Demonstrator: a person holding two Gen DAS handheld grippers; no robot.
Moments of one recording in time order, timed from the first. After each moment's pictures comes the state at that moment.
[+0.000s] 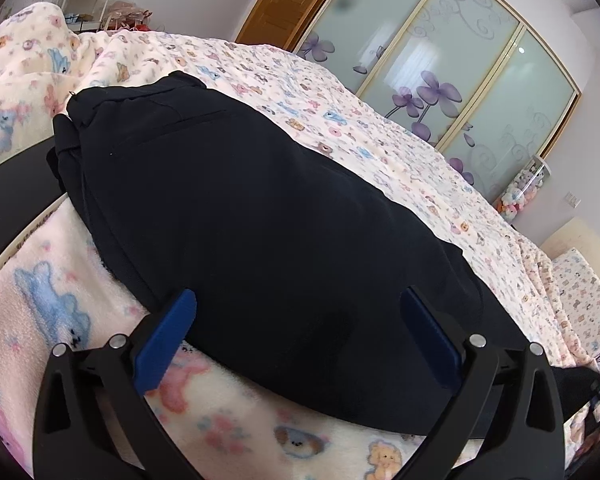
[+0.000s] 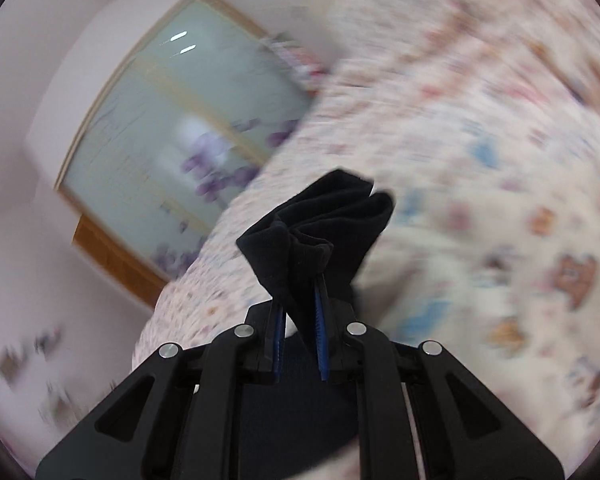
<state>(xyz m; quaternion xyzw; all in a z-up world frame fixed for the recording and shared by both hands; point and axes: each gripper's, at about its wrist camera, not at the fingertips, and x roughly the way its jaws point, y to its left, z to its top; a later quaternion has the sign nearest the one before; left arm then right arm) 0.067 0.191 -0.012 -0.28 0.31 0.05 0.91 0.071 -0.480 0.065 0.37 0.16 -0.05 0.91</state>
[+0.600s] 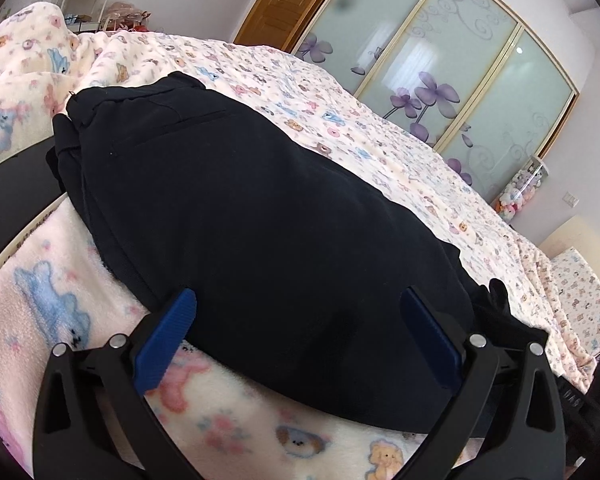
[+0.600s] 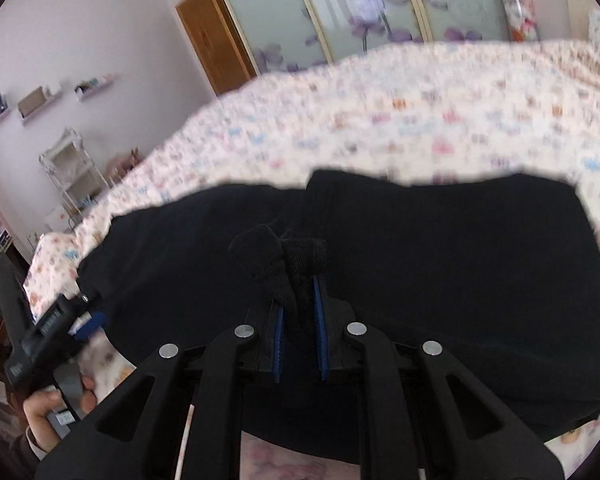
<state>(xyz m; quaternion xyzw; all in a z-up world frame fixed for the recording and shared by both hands) 0.068 0.196 -0.013 -0.28 0.30 0.04 0.91 0.158 -0.176 0.015 0.10 0.35 0.17 0.92</state>
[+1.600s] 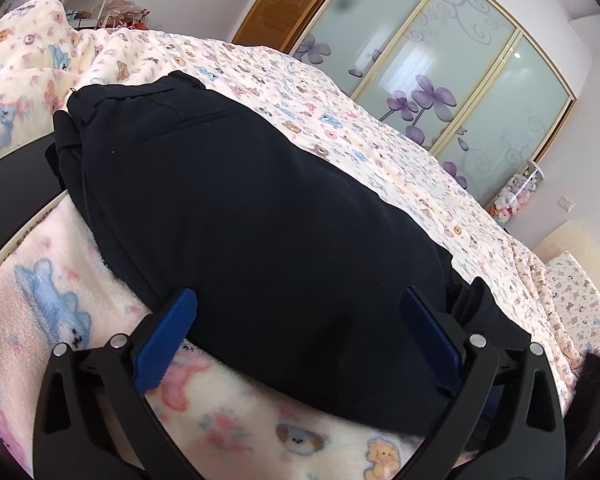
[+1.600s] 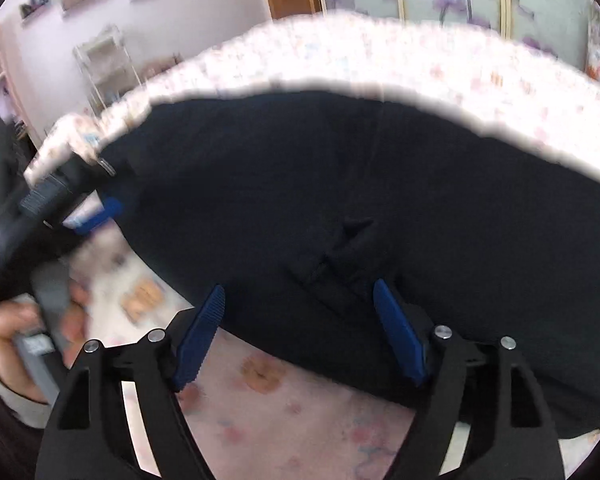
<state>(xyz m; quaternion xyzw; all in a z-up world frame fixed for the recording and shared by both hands) 0.065 0.198 -0.012 -0.29 0.30 0.04 0.91 0.141 -0.082 -0.024 -0.03 0.43 0.25 0.87</state>
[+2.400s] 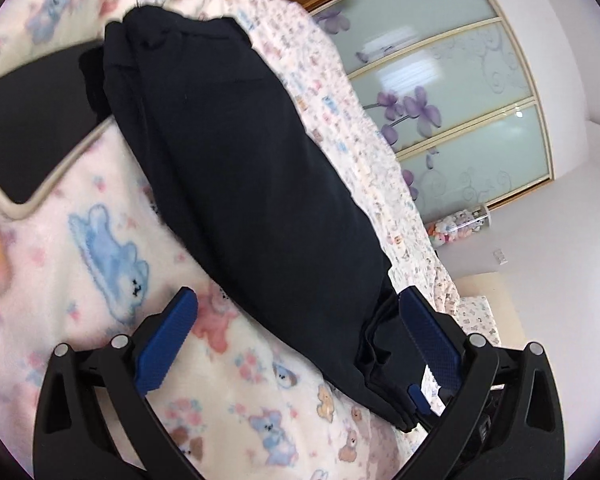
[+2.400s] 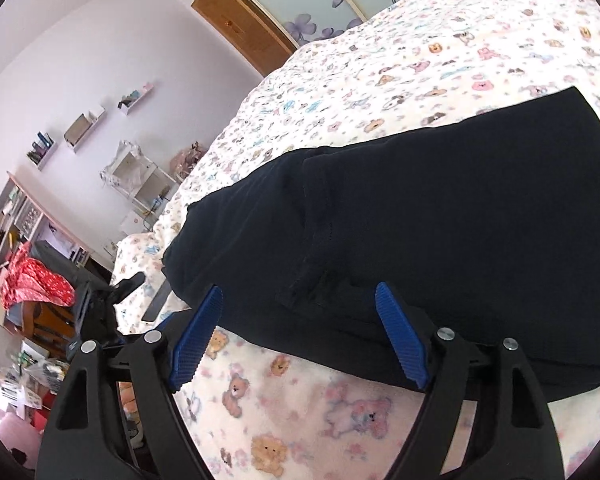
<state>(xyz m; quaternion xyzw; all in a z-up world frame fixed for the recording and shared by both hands) 0.042 0.264 -0.014 -0.48 0.34 -0.06 0.81 0.143 -0.191 0.017 0.21 0.41 0.29 0.84</state>
